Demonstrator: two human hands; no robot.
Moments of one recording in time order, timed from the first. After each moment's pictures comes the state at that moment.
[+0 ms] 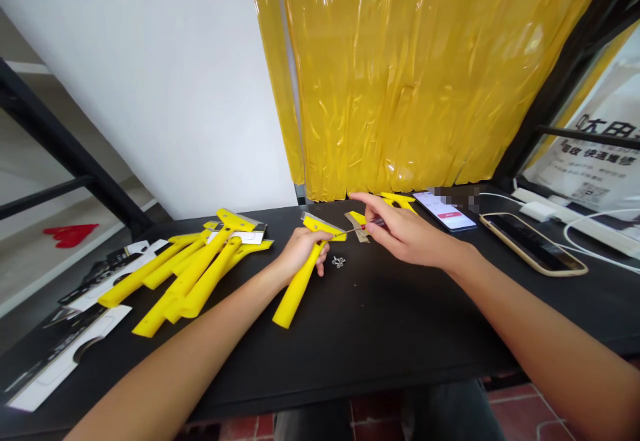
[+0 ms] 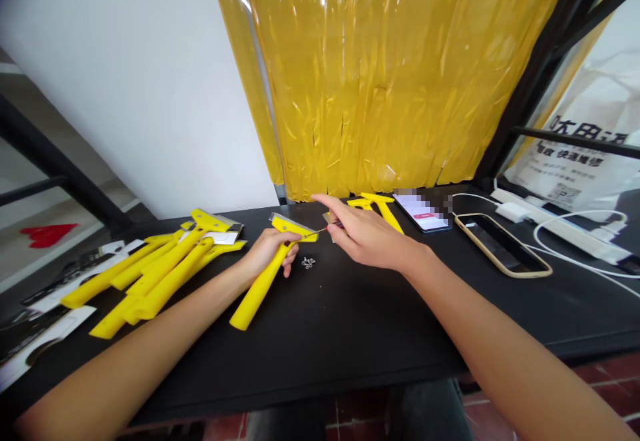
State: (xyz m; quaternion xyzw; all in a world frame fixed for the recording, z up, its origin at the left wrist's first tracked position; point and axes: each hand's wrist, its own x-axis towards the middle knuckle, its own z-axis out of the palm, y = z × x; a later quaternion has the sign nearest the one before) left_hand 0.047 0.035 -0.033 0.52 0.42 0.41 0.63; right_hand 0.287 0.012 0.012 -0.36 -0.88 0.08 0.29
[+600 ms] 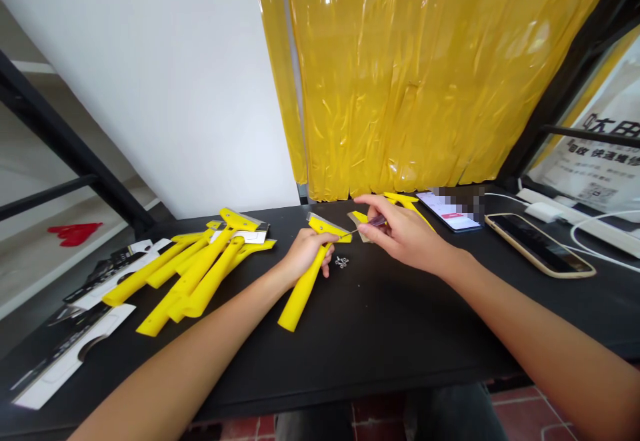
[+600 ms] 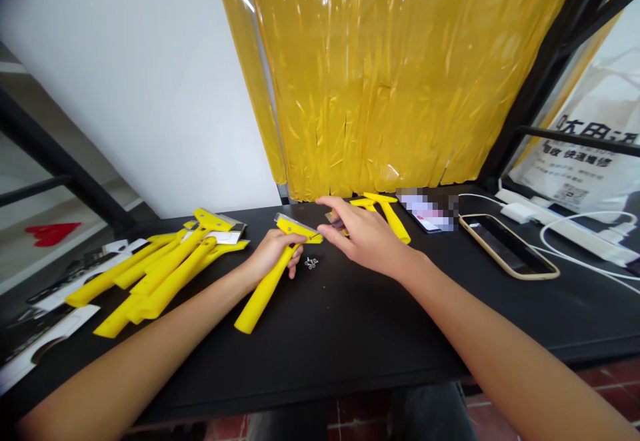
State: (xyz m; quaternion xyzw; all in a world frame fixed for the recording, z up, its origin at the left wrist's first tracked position) left_hand 0.047 0.035 -0.039 0.54 0.42 0.40 0.61; right_hand 0.275 0.011 0.003 -0.40 -0.84 0.09 0.35
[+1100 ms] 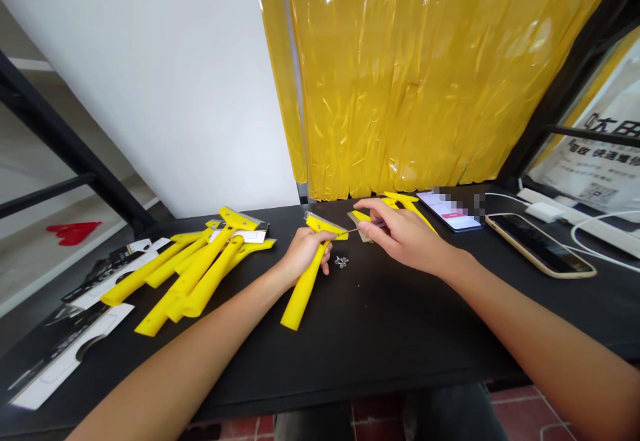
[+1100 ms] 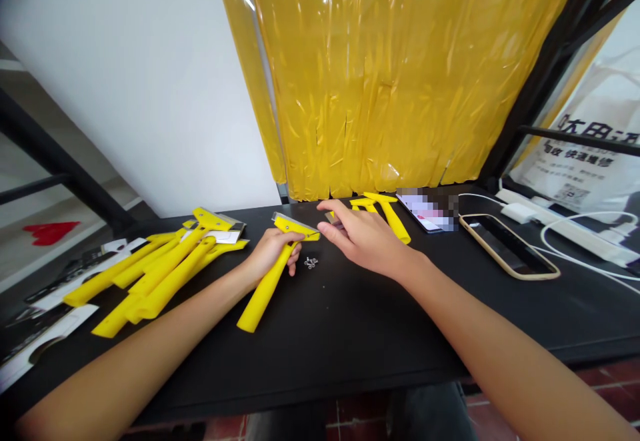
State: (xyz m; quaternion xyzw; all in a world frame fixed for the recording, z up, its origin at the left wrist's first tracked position) left_hand 0.049 0.032 -0.036 0.53 0.43 0.42 0.60; right_hand 0.275 0.009 0.005 -0.42 -0.85 0.07 0.32
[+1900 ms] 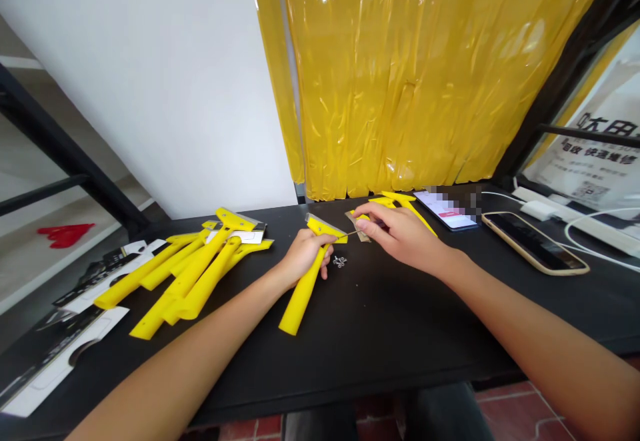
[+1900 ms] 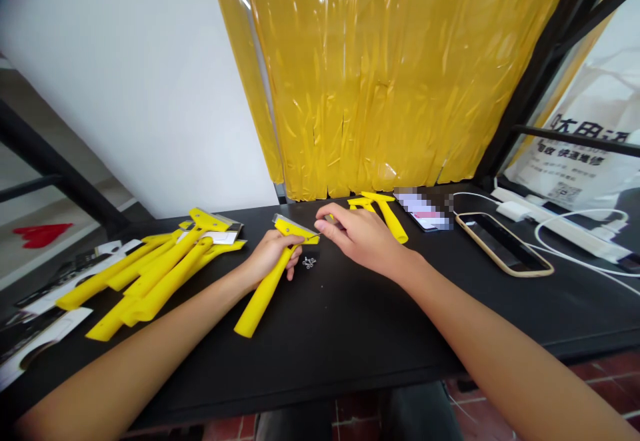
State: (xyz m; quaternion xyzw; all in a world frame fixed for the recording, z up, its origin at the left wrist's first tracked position) left_hand 0.052 0.029 -0.034 0.54 0.44 0.39 0.61; right_hand 0.274 0.012 0.003 -0.40 -0.85 0.08 0.34
